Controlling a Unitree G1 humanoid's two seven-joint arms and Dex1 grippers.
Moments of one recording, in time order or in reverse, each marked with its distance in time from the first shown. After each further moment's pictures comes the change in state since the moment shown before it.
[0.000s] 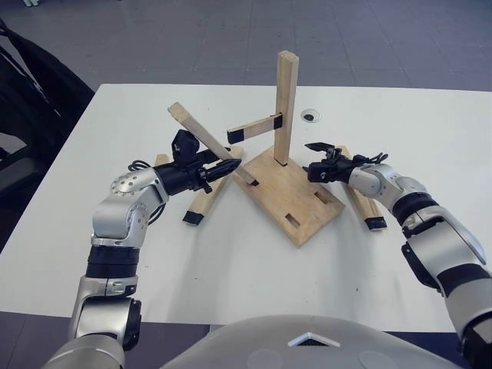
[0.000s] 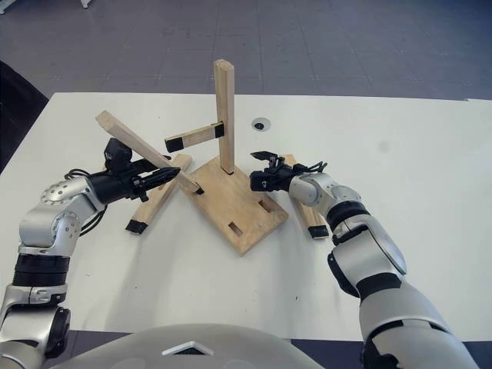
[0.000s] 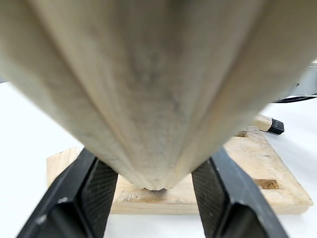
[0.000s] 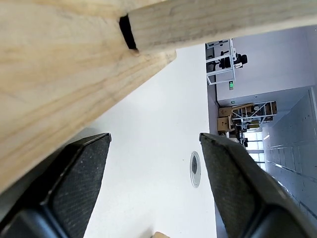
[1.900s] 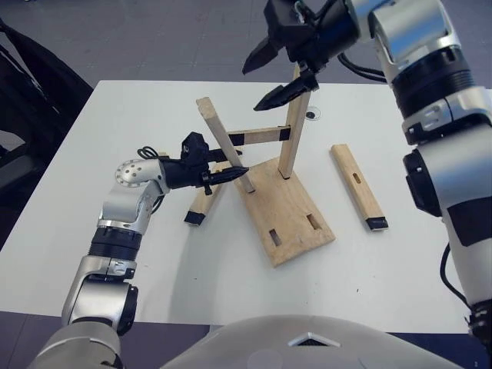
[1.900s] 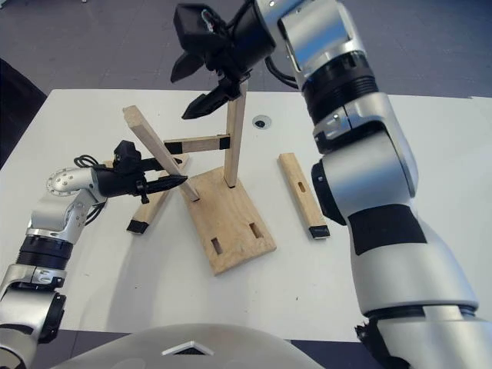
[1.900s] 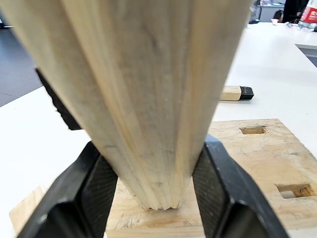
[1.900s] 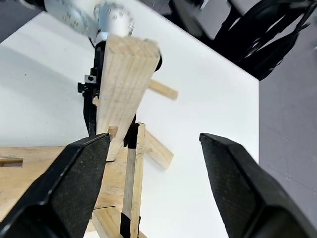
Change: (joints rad) left arm -0.161 0.047 -0.155 0.280 0.059 -0.370 -0.267; right arm -0.723 0.163 -0.119 -0.092 0.555 0.724 1.378
